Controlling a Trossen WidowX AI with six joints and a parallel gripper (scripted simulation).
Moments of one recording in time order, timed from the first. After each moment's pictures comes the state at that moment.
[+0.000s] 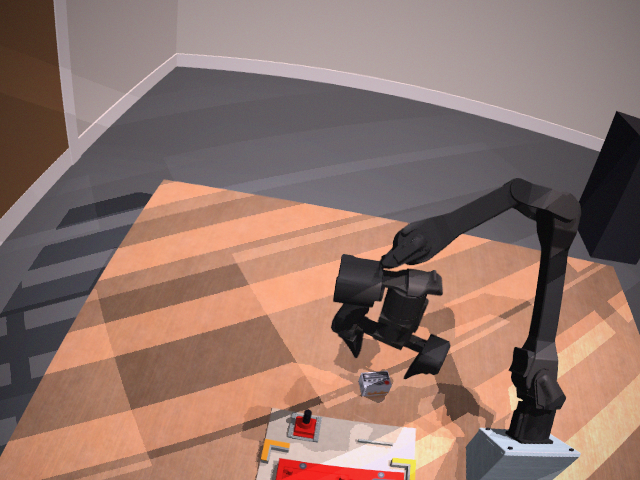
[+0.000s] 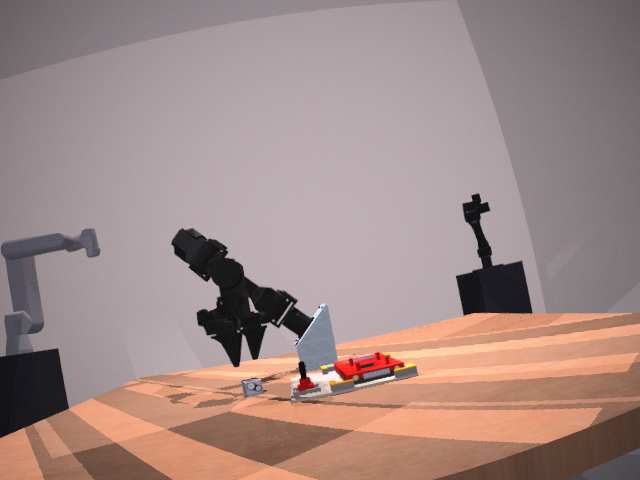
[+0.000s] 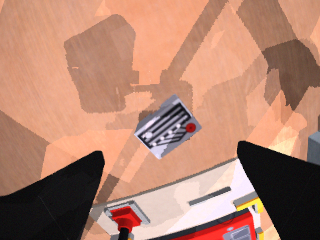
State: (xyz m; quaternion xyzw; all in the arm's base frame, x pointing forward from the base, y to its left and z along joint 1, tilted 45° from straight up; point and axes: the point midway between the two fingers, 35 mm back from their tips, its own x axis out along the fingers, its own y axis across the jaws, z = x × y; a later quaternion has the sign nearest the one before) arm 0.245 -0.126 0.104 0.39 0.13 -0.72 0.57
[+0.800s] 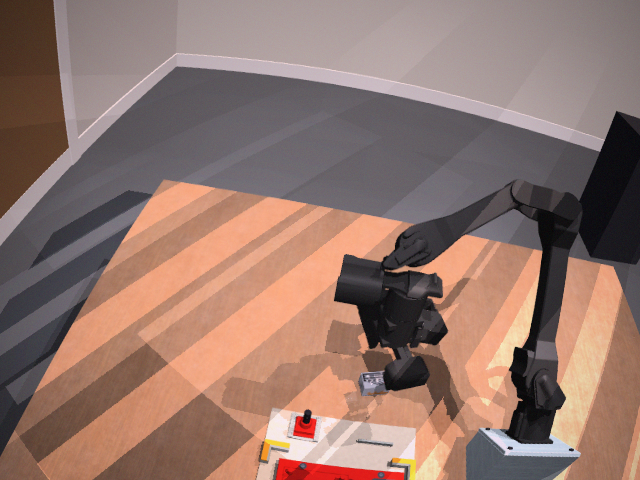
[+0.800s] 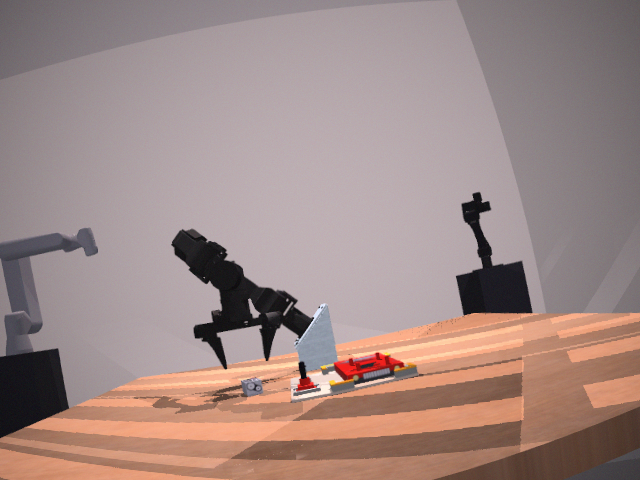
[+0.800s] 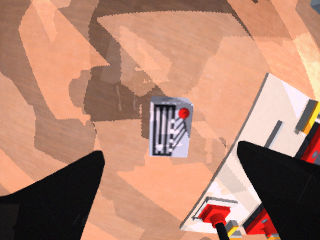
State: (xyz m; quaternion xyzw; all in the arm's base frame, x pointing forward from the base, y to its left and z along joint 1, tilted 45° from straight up) arm 0.244 -0.129 0.101 0.59 -0.17 -0.70 0.36
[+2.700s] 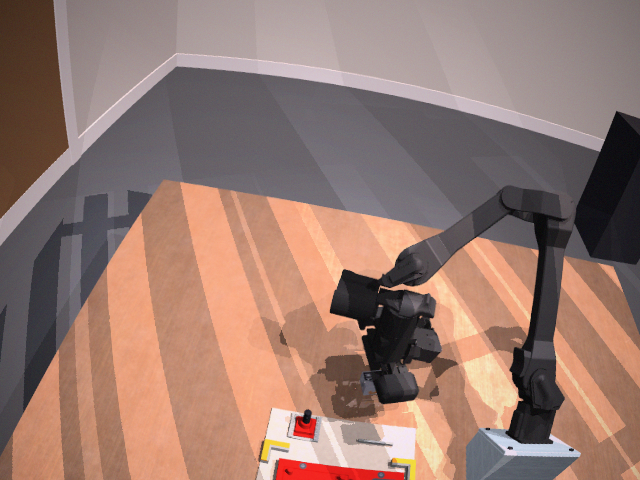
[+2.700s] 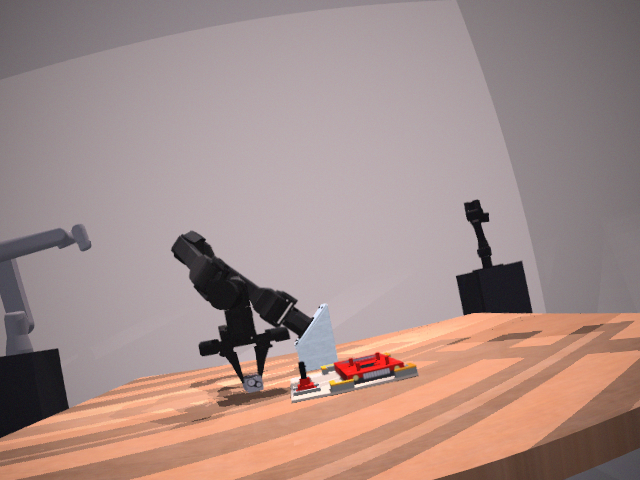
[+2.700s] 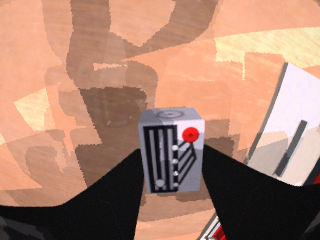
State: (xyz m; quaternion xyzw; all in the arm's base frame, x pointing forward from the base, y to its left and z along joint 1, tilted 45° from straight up) arm 0.242 -0.152 0.074 0.60 -0.20 -0.70 0.33
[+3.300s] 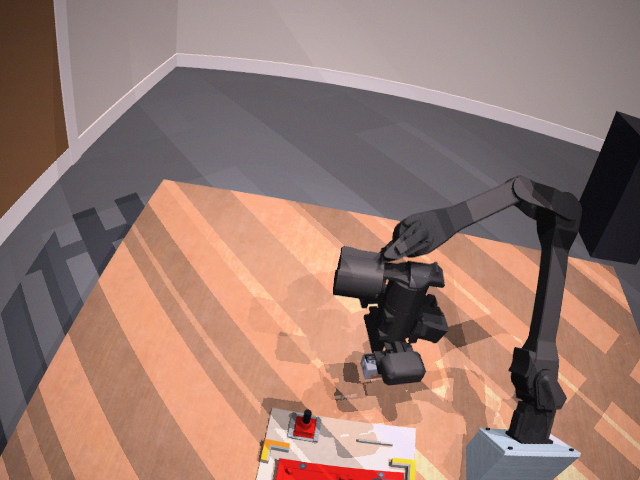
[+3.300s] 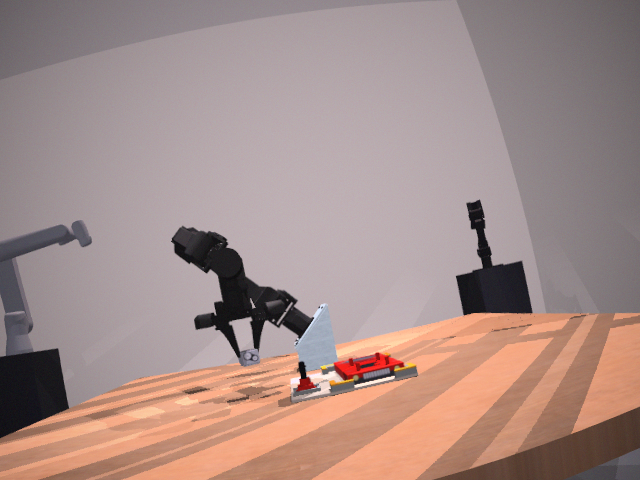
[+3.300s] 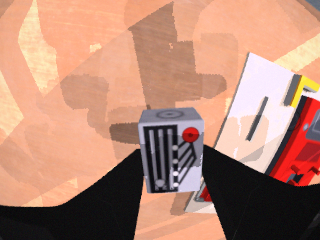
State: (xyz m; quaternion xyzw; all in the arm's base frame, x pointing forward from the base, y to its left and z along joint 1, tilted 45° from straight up) arm 0.253 -0.111 0.111 0.62 -0.19 -0.69 0.33
